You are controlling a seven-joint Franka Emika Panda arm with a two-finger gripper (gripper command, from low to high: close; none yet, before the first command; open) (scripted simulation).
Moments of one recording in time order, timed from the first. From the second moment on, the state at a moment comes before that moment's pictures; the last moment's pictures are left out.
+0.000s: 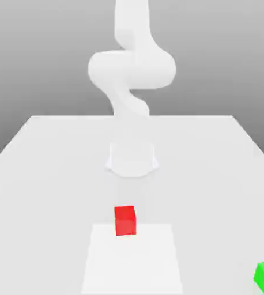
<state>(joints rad) 0.00 -0.74 0.01 -2.37 -0.01 2.35 0.79</state>
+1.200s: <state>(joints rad) -0.02 0.04 -0.02 -2.95 0.05 2.99 0.59</state>
